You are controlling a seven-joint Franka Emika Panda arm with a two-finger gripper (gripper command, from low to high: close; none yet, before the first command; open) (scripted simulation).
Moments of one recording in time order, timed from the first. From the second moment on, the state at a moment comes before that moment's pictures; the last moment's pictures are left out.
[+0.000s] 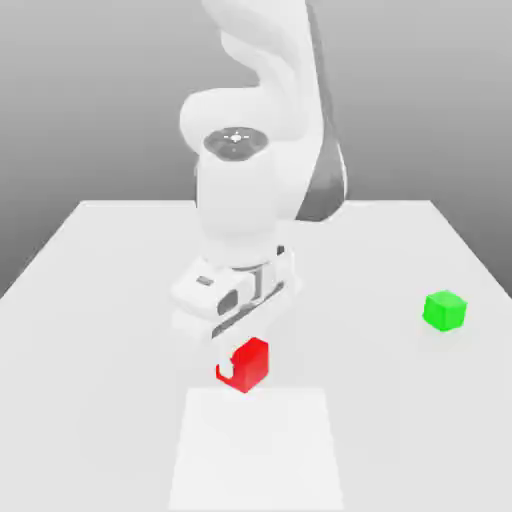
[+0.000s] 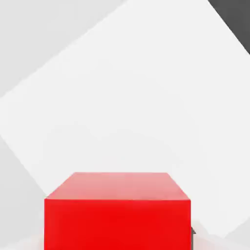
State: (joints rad) arm 0.21 -0.08 -0.12 -2.86 0.00 2.78 -0.07
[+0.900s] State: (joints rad) arm 0.75 -0.03 0.51 -2.85 0.04 2.83 0.76
